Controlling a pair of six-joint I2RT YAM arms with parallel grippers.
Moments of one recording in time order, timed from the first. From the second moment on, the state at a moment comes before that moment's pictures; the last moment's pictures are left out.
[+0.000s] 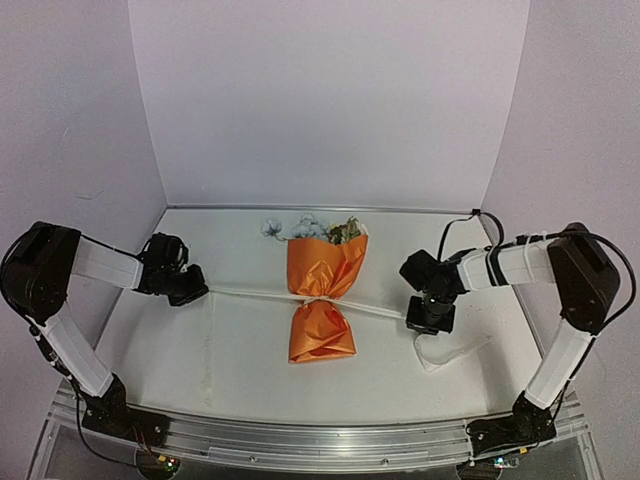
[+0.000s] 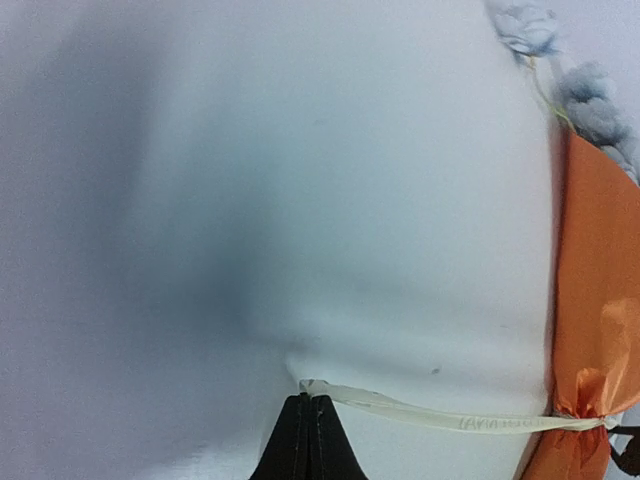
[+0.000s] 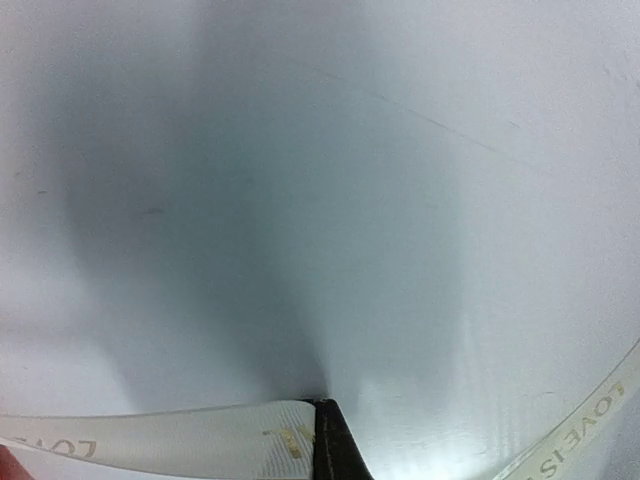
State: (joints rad) left arm -0.25 1.64 0.71 0.07 0.16 -0.63; right arm 0.62 1.75 0.98 -0.63 0.19 0.90
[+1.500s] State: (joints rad) left arm 0.10 1.32 0.81 -0.26 -0.07 -0.62; right arm 0.33 1.20 0.65 -0.82 0.08 0.83
